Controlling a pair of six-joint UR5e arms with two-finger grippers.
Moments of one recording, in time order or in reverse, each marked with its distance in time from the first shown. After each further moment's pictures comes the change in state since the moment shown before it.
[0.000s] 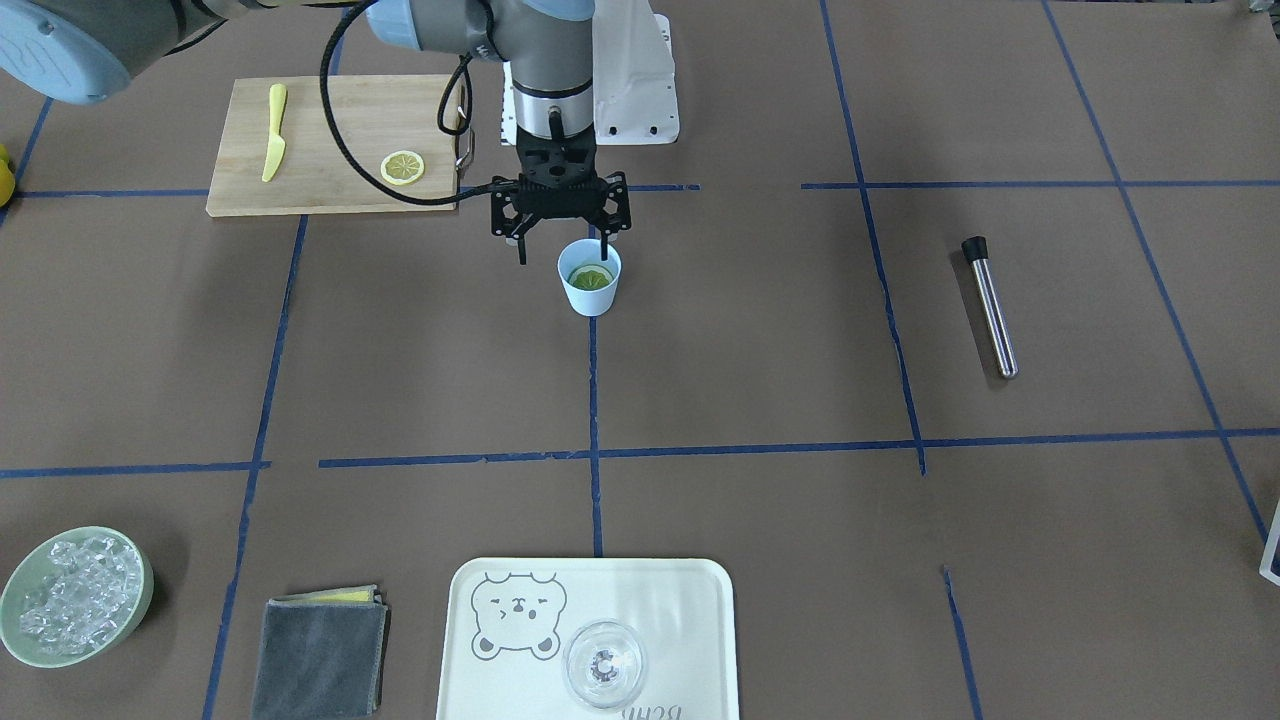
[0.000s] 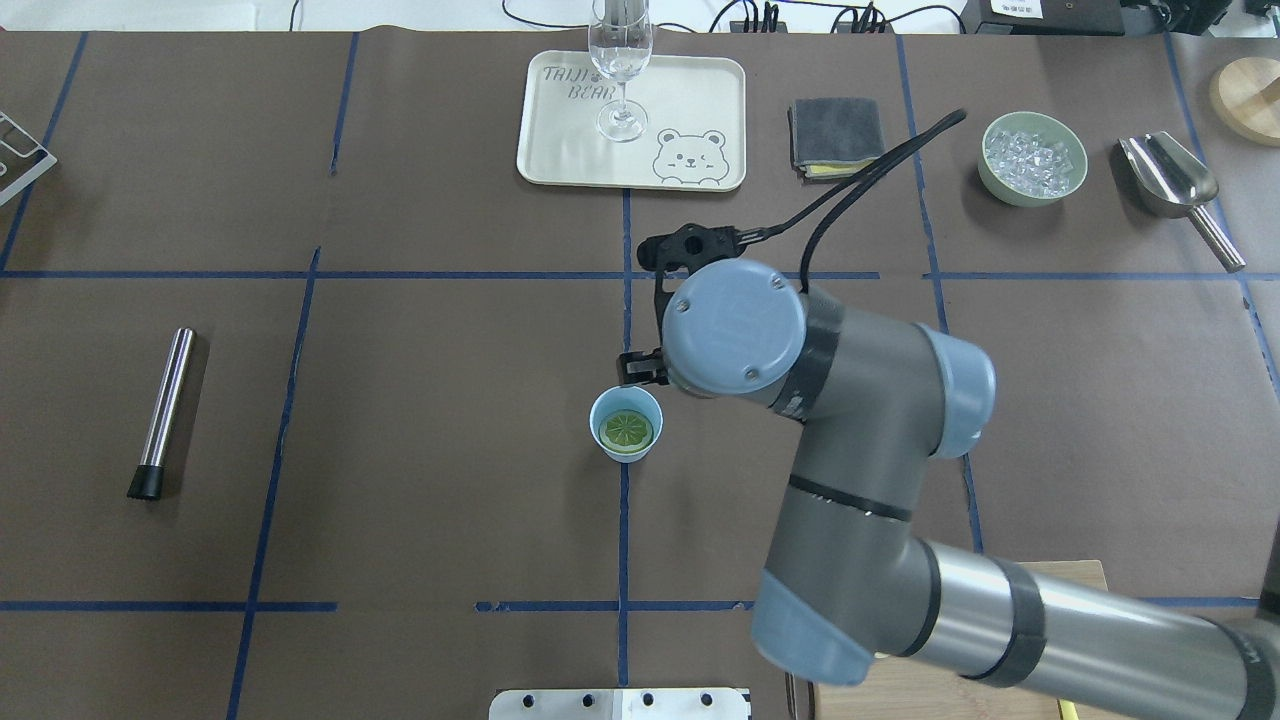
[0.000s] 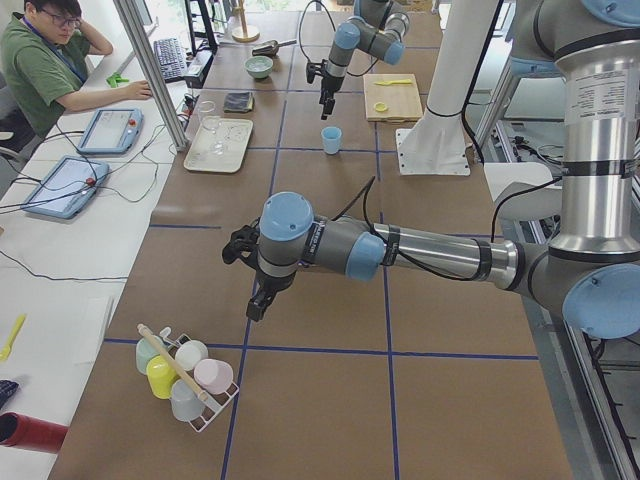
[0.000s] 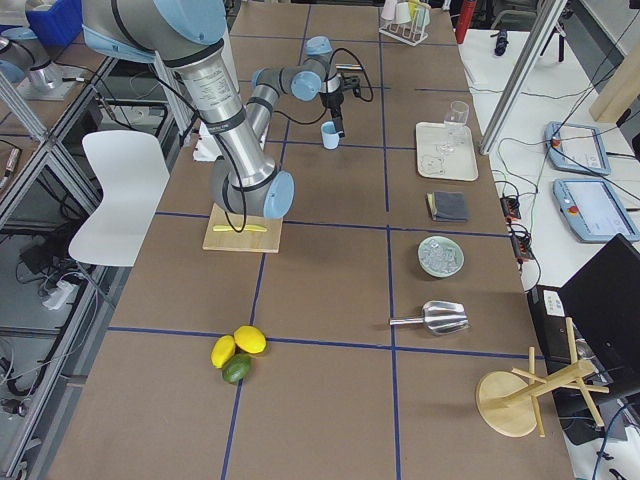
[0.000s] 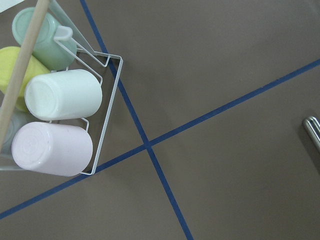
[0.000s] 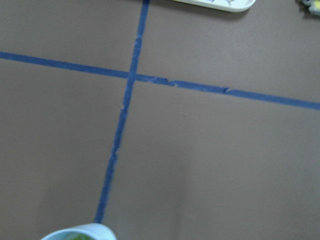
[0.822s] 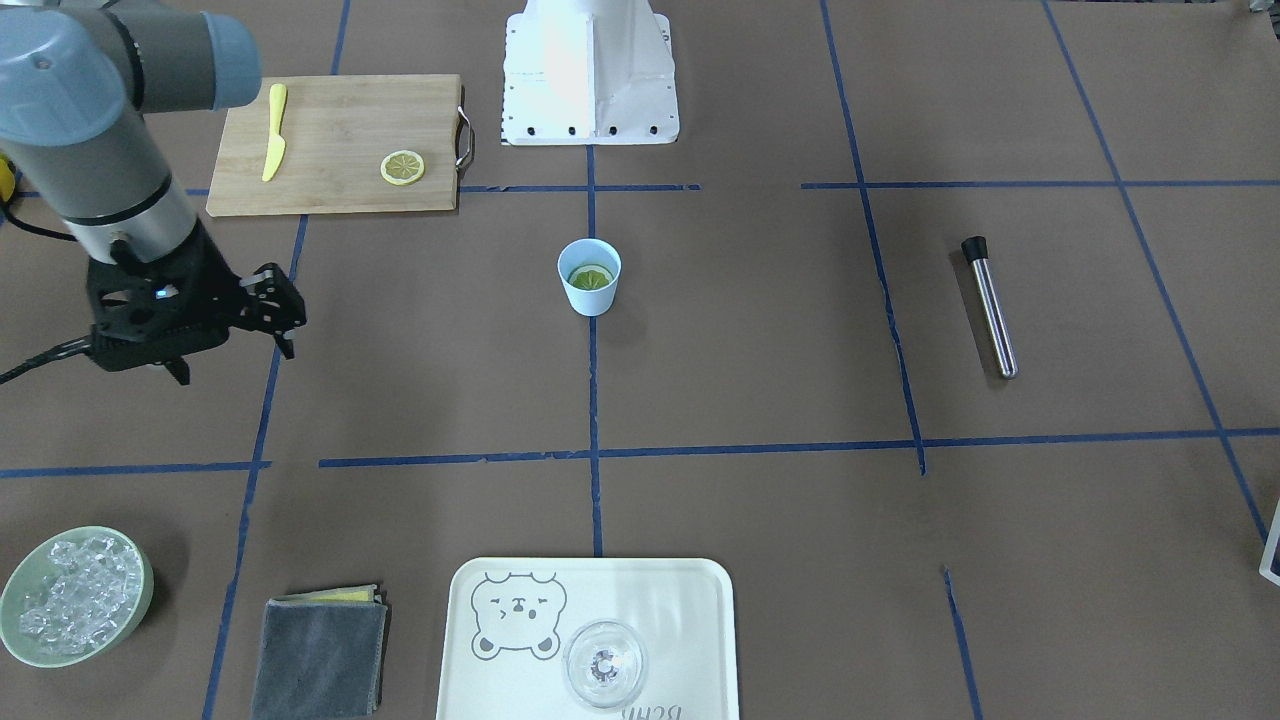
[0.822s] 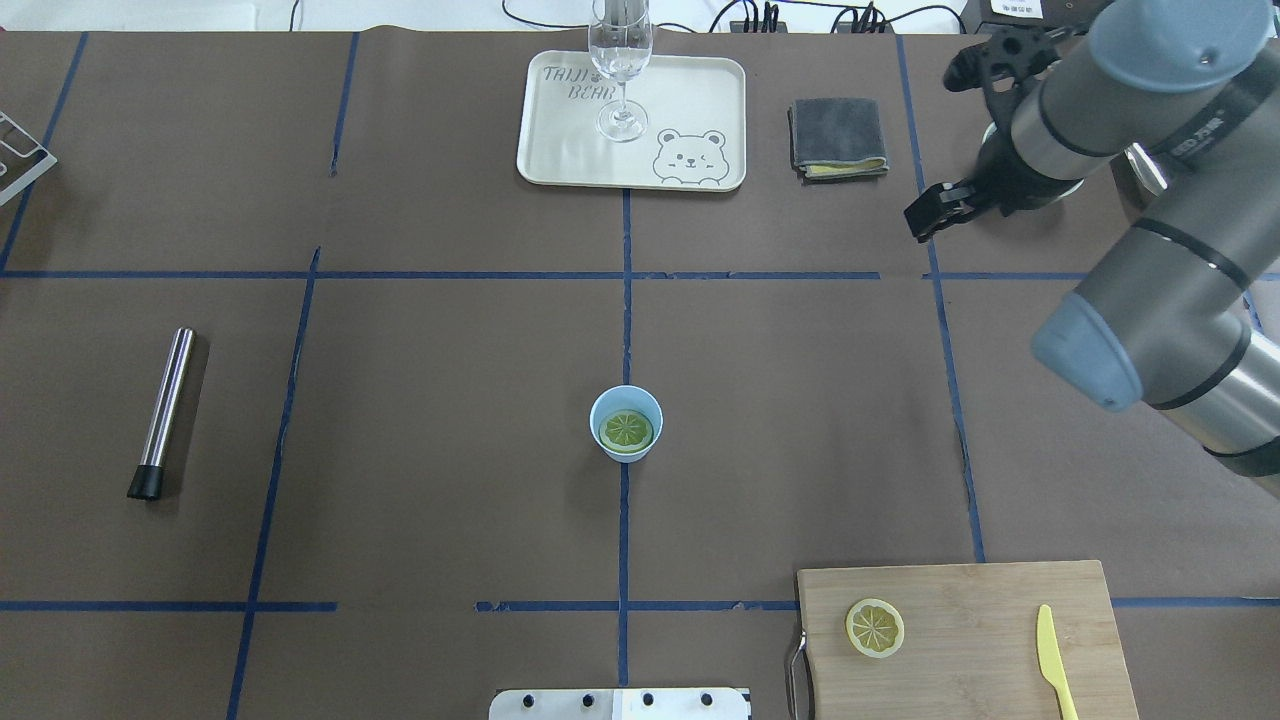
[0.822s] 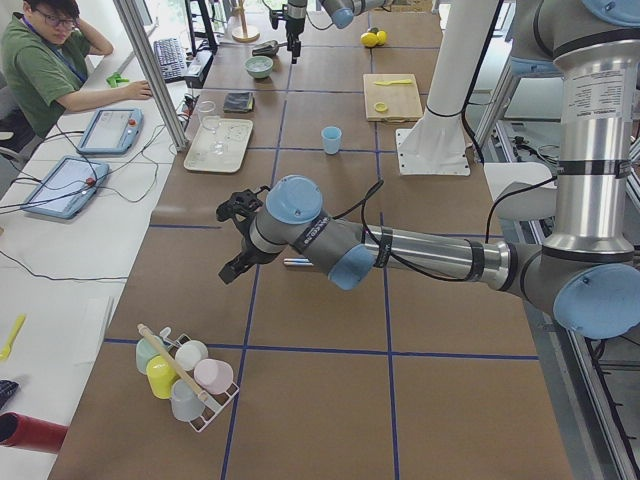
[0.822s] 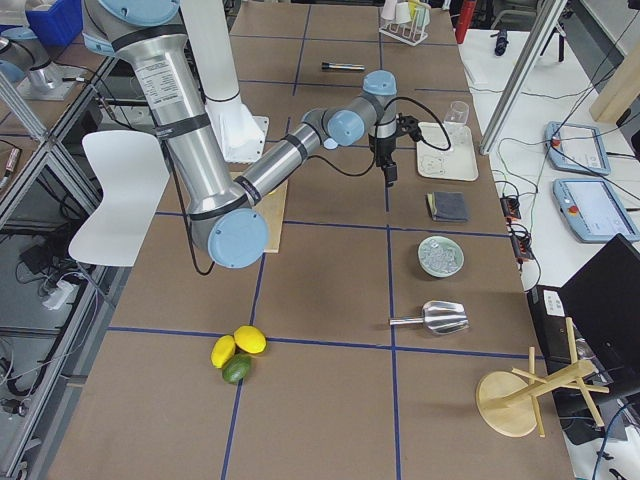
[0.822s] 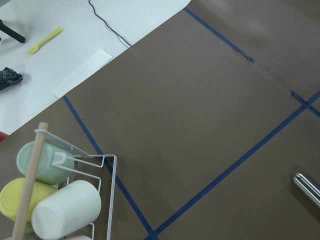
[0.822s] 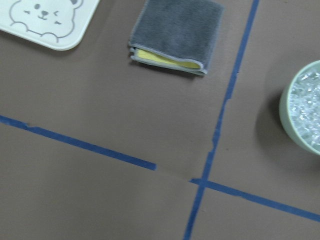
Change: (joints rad) left arm 0.003 -0.015 0.048 -0.435 -0.037 -0.071; right arm 0.472 -0.302 0.008 0.123 0.372 -0.510
